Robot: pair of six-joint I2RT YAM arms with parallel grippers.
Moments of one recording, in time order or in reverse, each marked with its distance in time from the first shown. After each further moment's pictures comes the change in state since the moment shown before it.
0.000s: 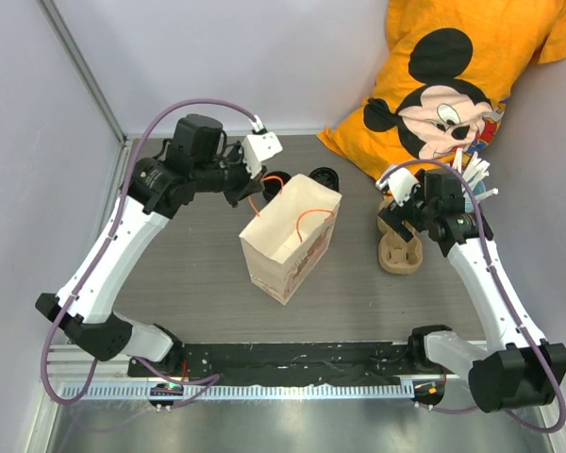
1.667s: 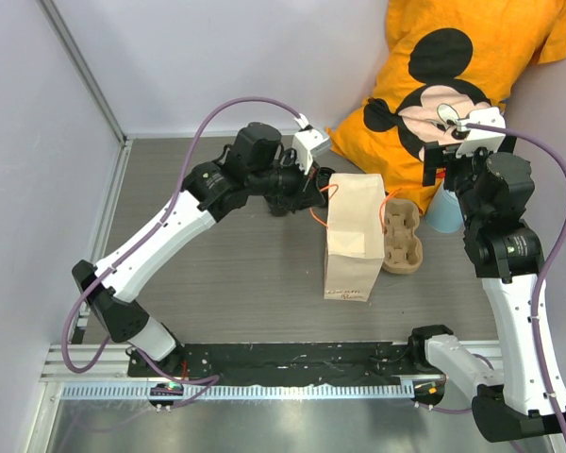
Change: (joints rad) left arm -0.200 0.157 -0.032 0.314 0.051 -0.503; right arm 0.011 -0.158 0.317 0.145 0.240 0.502
